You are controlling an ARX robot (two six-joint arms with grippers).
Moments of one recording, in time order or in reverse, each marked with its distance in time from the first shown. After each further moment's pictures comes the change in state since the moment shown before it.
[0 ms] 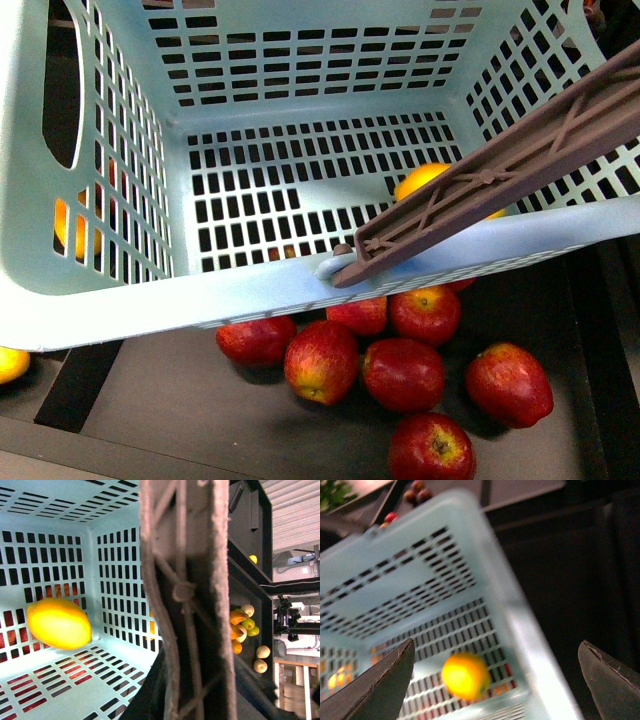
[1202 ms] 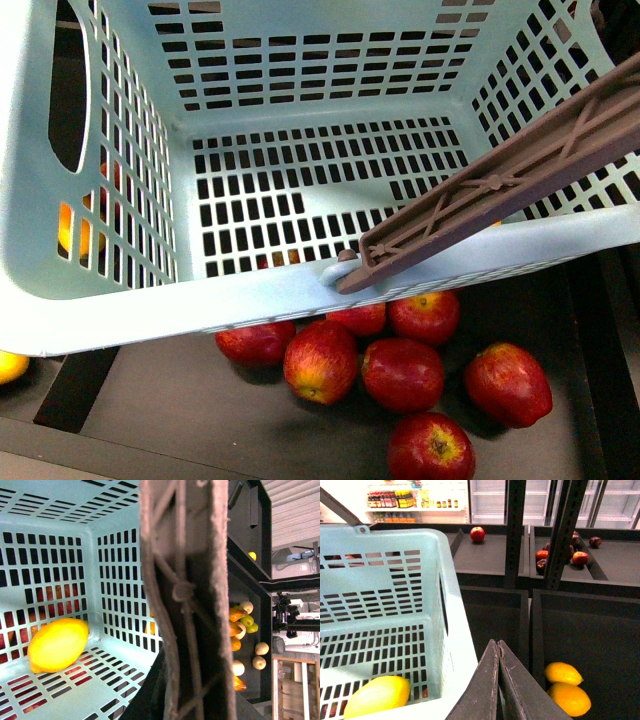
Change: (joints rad) left arm 0.000 0.002 0.000 0.000 0.008 -0.002; right arm -0.052 -0.552 -0.474 0.257 0.135 -0.384
